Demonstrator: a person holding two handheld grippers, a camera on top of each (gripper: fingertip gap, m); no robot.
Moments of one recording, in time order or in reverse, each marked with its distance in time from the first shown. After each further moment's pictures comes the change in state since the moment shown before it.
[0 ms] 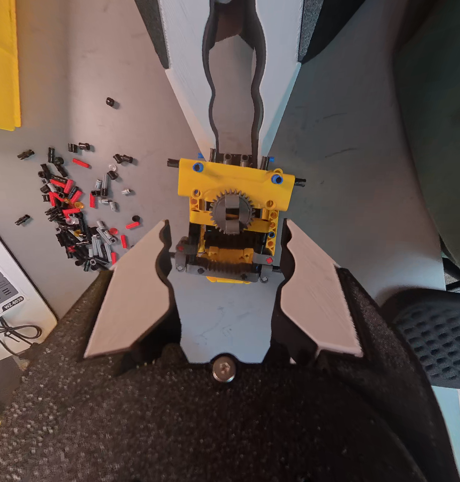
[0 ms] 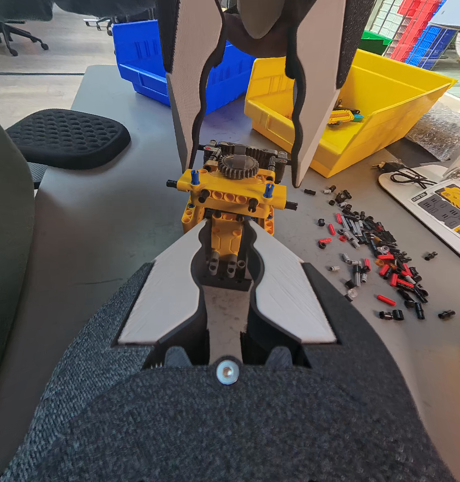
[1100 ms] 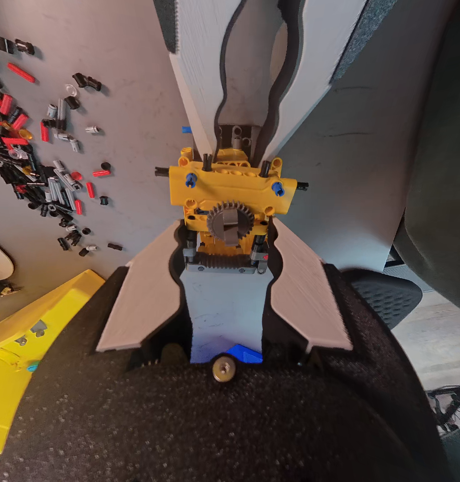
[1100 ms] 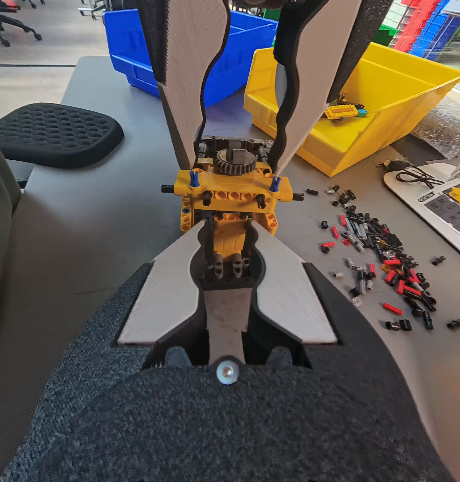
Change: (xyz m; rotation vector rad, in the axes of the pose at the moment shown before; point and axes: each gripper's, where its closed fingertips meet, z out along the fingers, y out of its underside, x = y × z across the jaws) left arm 0.009 0.013 -0.002 -0.316 0.052 -0.214; right arm 0.002 0.002 0.015 -0.022 0.004 -0.002
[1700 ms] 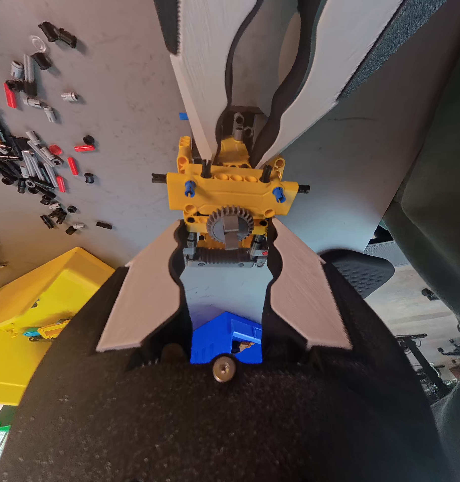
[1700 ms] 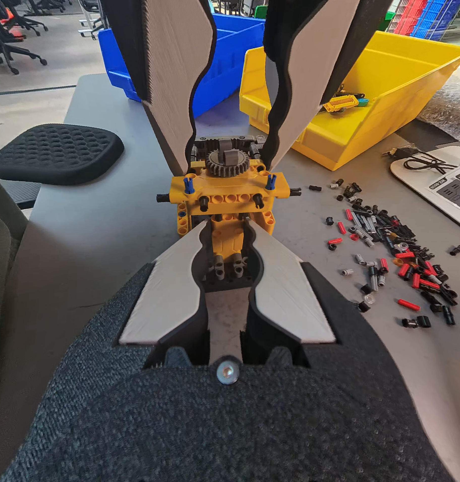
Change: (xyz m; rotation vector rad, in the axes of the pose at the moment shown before) left arm 0.002 0.005 -0.002 -0.185 0.038 -0.060; right arm 0.002 -0.001 0.004 0.008 -0.003 0.085
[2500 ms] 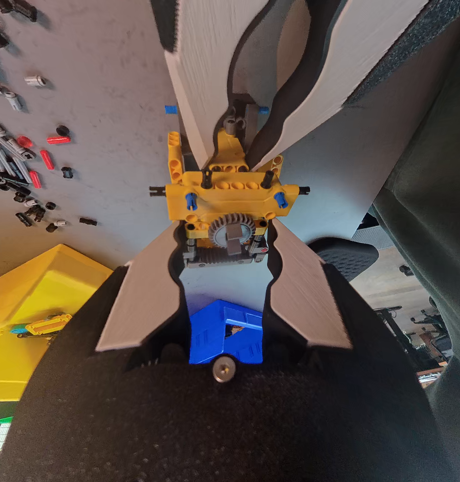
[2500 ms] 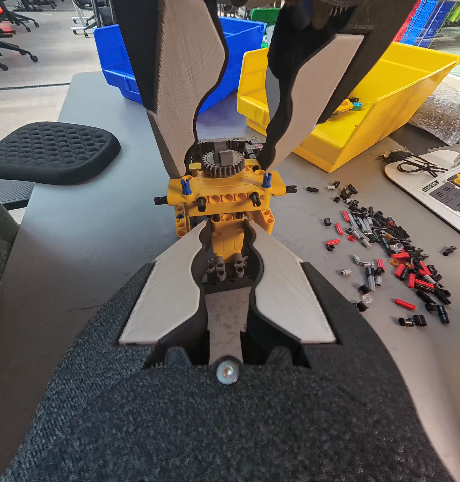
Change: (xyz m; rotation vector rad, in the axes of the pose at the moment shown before) left arm 0.005 0.003 0.004 -0.085 0.060 -0.012; right arm -0.001 0.000 0.000 0.005 0.023 -0.016
